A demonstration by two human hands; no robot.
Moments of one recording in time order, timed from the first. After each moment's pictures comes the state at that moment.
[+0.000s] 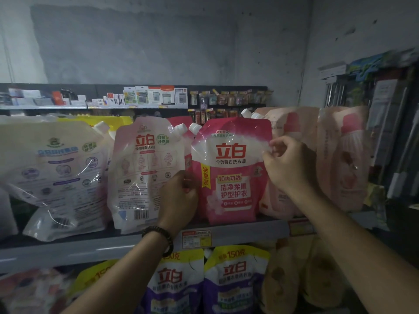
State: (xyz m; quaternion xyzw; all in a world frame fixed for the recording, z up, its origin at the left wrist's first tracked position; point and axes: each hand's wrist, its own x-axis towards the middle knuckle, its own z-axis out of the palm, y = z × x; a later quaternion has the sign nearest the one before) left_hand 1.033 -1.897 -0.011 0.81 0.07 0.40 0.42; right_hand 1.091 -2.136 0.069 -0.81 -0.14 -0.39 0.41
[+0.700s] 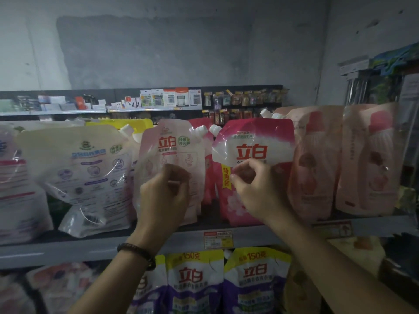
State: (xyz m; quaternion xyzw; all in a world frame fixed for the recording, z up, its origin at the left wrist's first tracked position) left_hand 0.957 -1.860 0.013 0.80 0.05 0.52 0.30; right_hand 1.043 -2.057 0.034 -0.78 -0.27 -0.22 0.52
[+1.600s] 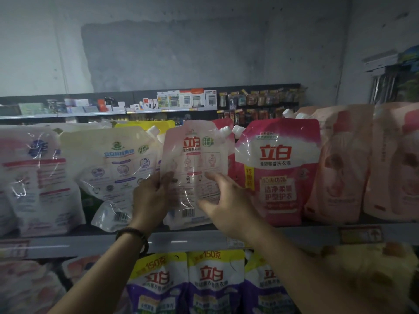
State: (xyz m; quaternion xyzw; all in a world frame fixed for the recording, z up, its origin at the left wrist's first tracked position) left_hand 0.953 -1.773 0.003 0.78 0.17 0.45 0.39; right_hand 0.996 -1.983 0.024 -0.79 -0.41 -0.07 0.45
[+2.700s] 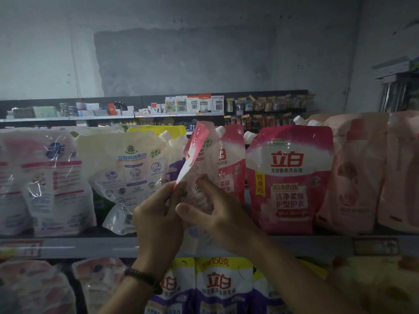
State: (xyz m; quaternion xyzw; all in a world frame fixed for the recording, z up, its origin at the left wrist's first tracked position) left_hand 0.897 -1.832 0.000 0.70 0.06 0.57 0.42; right_hand 0.964 -1.962 0.028 -0.63 -0.51 0.05 0.58
